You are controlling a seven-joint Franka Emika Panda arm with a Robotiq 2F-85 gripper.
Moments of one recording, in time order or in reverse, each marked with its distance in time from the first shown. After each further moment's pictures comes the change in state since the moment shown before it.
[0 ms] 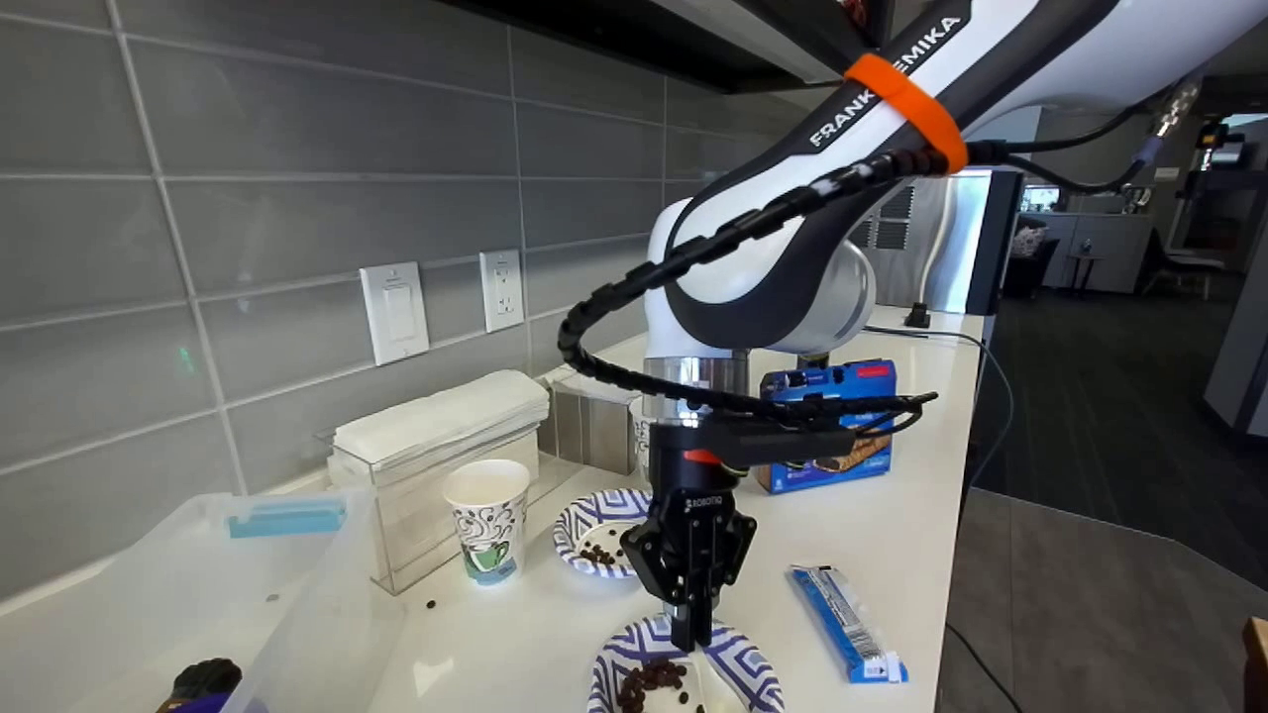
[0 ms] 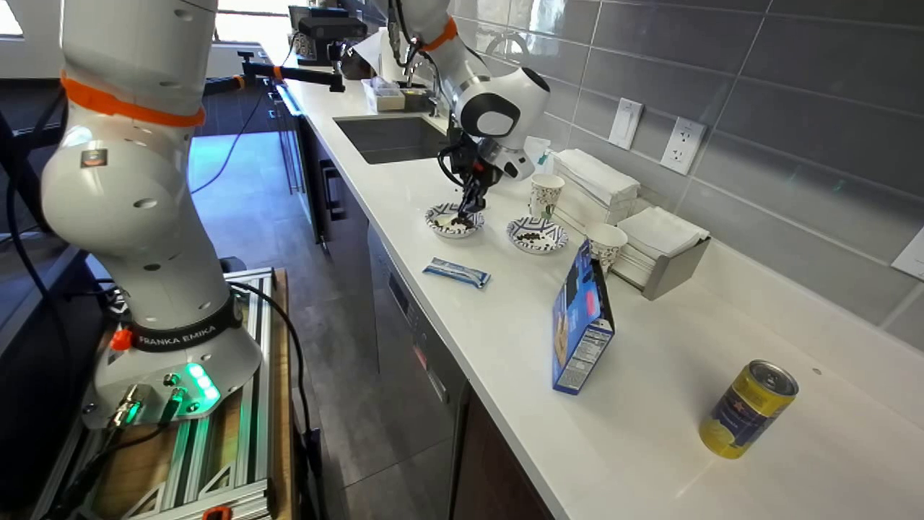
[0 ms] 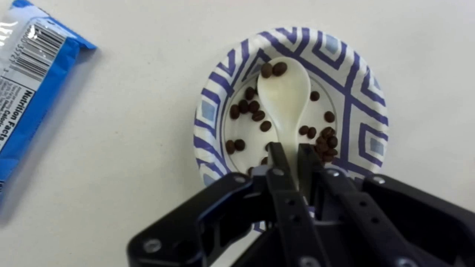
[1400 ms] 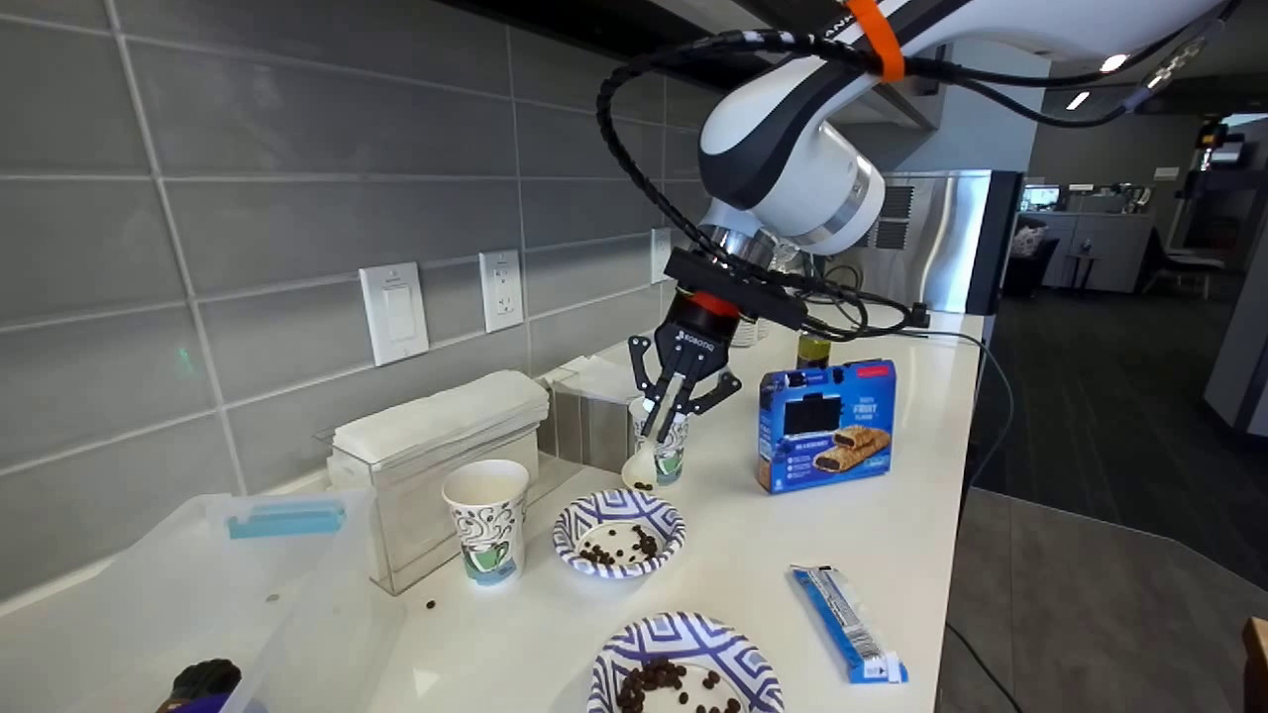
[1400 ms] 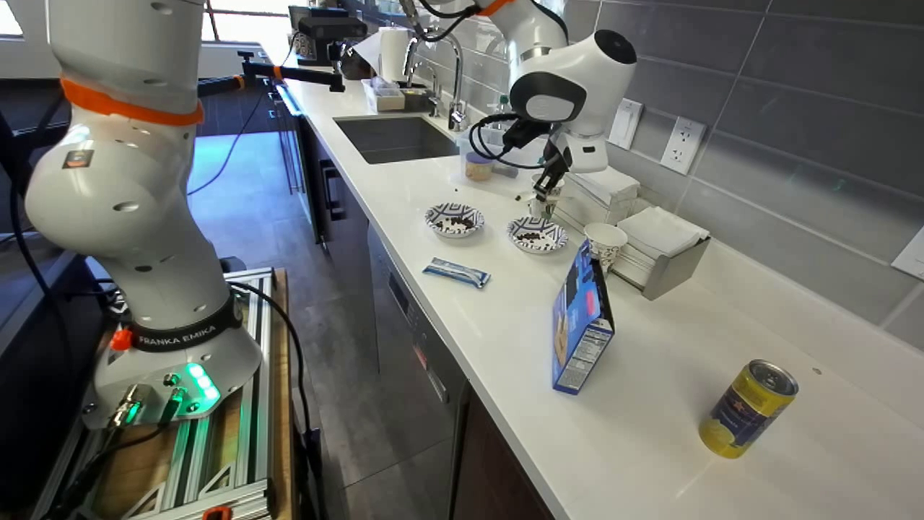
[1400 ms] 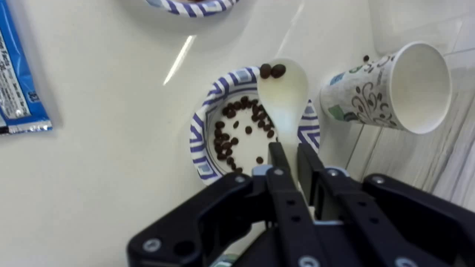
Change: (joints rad) arm -0.112 -0.054 -0.150 0.112 0.242 0.077 0.317
